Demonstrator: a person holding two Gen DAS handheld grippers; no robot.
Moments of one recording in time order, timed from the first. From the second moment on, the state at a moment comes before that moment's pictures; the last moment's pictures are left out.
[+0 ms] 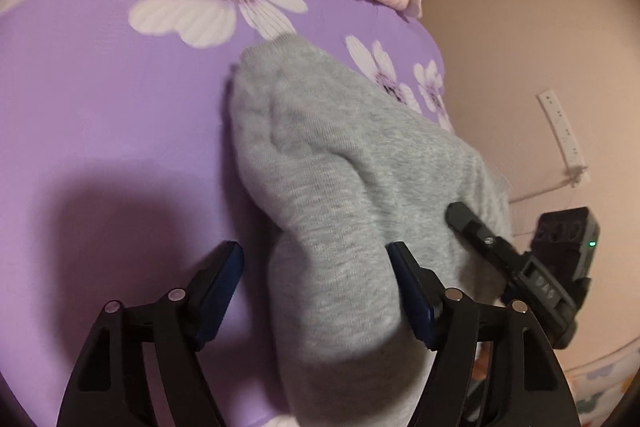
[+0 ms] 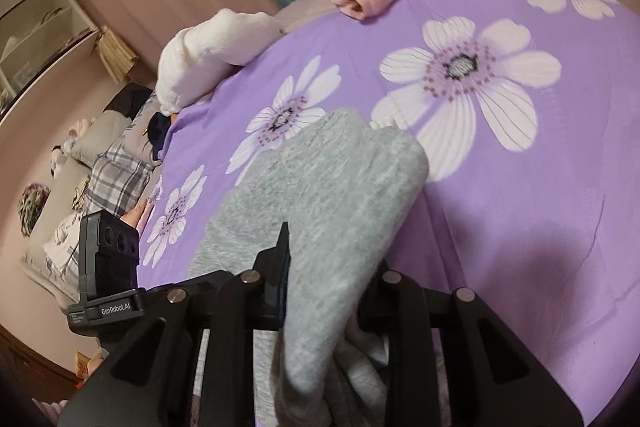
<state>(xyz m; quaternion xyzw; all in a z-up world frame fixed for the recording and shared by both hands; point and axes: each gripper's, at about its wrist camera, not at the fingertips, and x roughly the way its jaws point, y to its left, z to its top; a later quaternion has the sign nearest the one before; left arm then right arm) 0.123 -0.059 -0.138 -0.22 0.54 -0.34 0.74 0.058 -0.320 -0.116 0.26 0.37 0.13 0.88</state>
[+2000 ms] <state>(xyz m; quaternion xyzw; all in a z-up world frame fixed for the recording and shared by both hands) 0.132 0.047 -0.087 -0.11 0.48 -0.21 0.85 0.118 -0.223 -0.108 0.20 0.38 0.10 0.90</state>
